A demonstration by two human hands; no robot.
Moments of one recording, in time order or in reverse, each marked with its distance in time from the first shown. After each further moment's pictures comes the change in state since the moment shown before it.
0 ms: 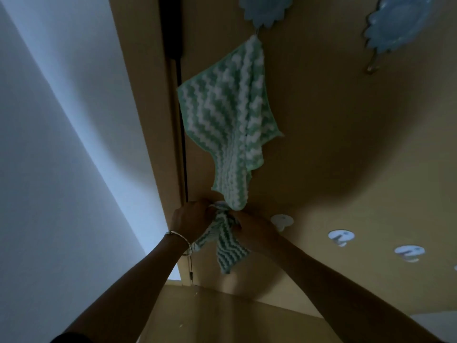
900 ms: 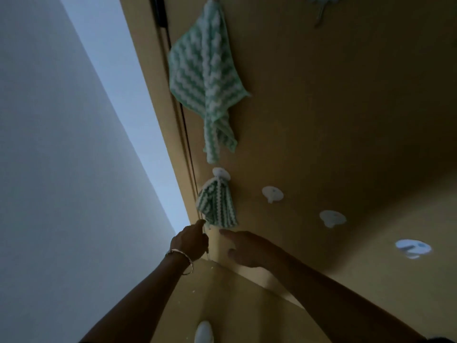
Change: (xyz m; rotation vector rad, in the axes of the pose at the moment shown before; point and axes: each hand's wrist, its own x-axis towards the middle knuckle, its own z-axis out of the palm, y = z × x) left_hand -0.122 0.053 0.065 0.002 -0.175 -0.467; right_hand -0.077 0.047 0.037 -0.074 -0.443 -0.213
